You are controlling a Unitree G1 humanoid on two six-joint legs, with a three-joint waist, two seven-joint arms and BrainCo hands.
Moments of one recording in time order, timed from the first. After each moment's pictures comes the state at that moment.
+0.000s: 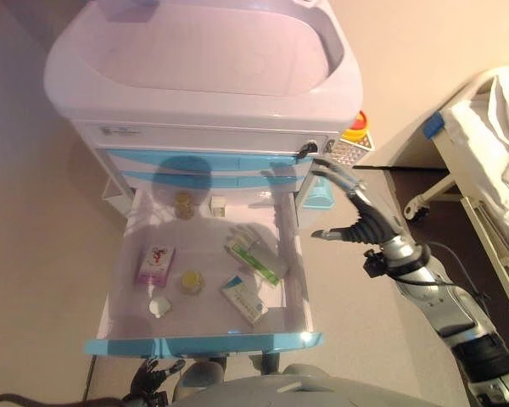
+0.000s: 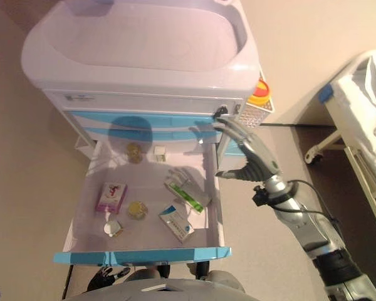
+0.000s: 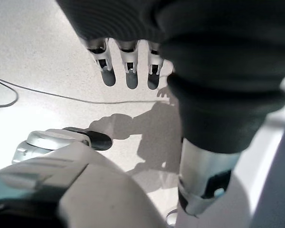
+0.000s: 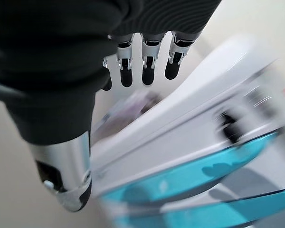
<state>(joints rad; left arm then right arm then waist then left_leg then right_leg) 0.12 0.21 0.03 1.26 -0.34 -0.31 -0.01 -0.15 -0.67 0.28 -0.12 -0.38 -0.55 -0.12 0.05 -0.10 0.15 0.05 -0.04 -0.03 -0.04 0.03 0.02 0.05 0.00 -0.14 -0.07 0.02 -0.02</state>
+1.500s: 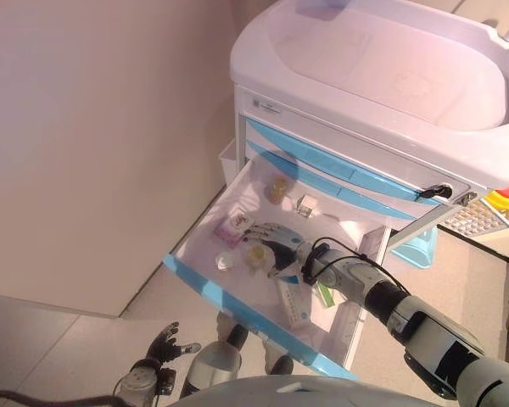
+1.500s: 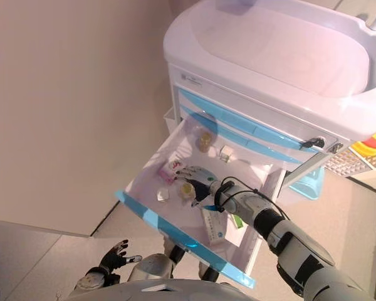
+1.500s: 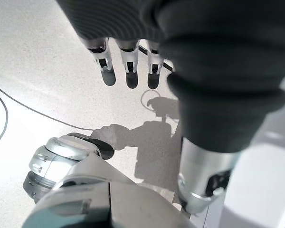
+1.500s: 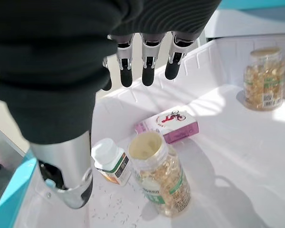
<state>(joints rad) 0.06 0.28 -0.17 1.12 -0.15 -0.26 -0.03 -0.52 -0.37 0.81 0.68 -0.77 -0.37 -0.15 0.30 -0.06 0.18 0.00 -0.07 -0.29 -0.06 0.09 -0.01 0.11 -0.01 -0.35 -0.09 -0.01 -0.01</state>
